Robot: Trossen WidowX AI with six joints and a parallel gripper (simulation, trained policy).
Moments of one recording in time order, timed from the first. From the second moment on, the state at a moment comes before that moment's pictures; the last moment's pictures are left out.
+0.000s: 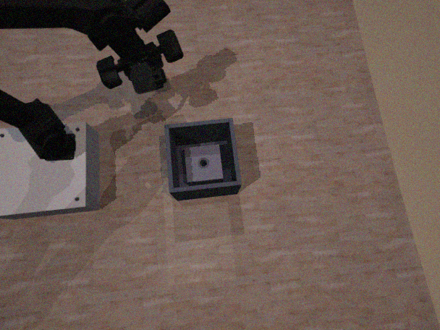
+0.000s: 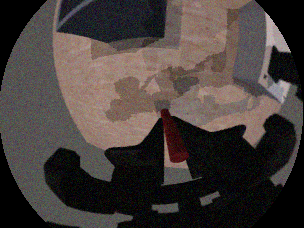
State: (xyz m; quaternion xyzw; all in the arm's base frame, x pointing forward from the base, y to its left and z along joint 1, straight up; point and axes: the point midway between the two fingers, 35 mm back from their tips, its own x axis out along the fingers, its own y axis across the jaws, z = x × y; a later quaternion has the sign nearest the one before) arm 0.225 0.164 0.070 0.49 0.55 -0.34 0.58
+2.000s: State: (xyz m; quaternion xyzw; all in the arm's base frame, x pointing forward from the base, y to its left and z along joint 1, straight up) arm 0.305 -0.001 0.129 0.47 0.48 -0.41 0.61
